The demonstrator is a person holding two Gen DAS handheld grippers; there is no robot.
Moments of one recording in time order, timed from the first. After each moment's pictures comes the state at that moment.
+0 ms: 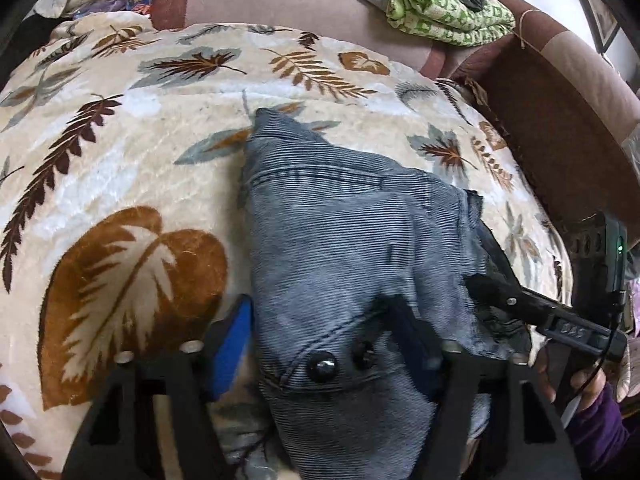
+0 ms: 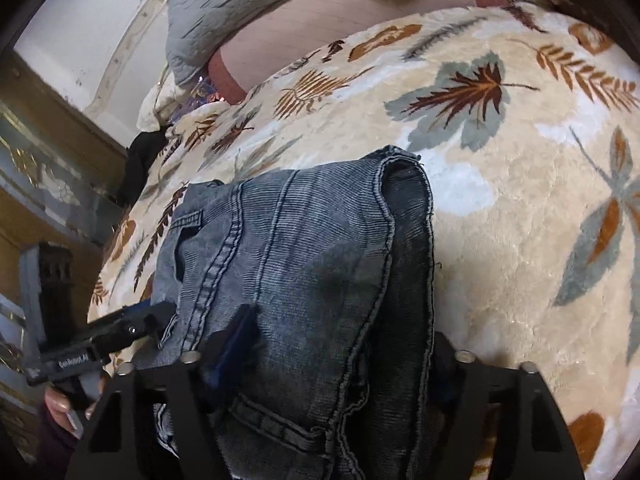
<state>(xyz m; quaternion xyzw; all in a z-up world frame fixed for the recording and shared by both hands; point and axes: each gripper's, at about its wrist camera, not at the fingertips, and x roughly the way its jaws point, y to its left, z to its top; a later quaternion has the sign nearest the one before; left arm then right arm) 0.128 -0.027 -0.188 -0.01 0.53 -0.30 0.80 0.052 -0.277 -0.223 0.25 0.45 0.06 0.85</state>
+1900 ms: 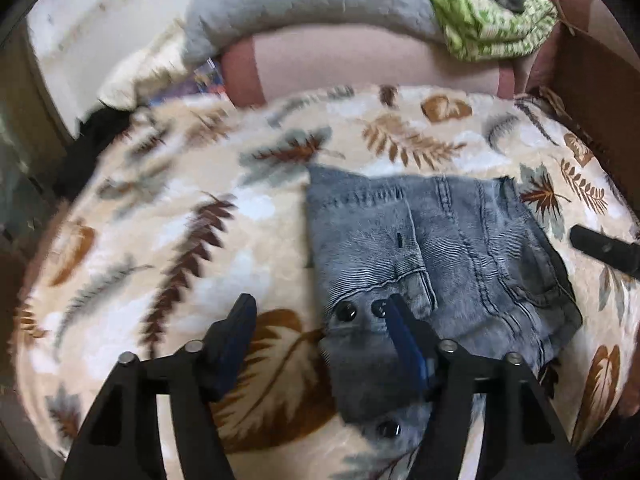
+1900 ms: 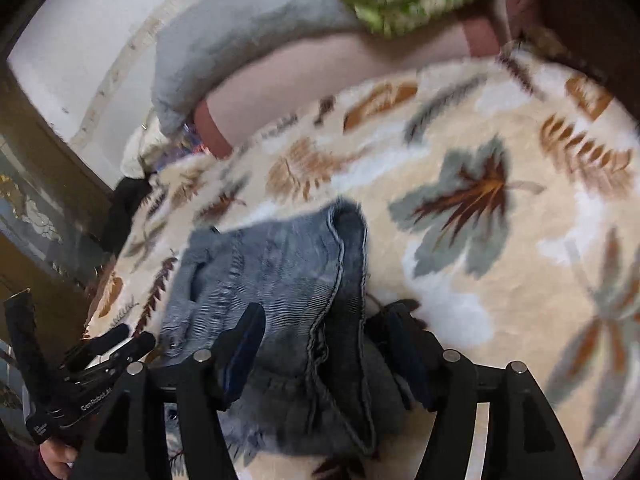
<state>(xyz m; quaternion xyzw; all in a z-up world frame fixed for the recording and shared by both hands) 0.148 -0.023 -0.129 0.13 0.42 -0.13 0.89 0.086 -0.292 -0.153 0.23 0.38 0.00 0.89</state>
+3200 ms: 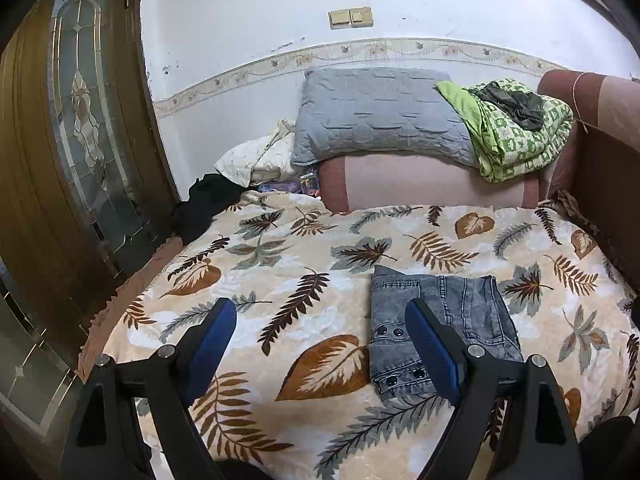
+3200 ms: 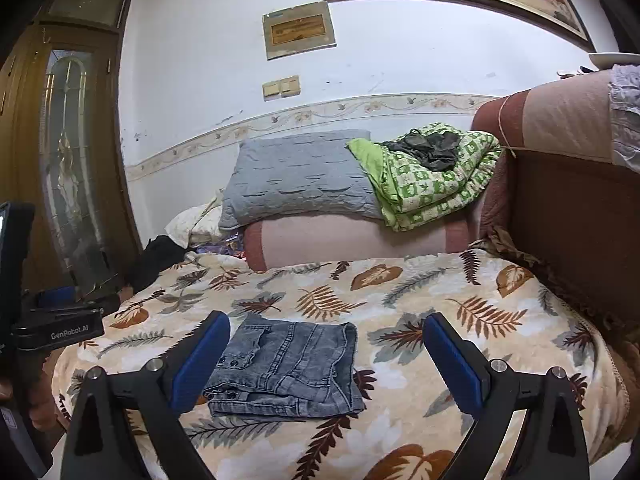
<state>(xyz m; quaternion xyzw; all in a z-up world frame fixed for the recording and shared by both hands) 0.000 0.016 0.006 0.08 0.27 -0.02 0.96 -0.096 -0.221 -0.020 0.08 0.16 -0.05 0.98</state>
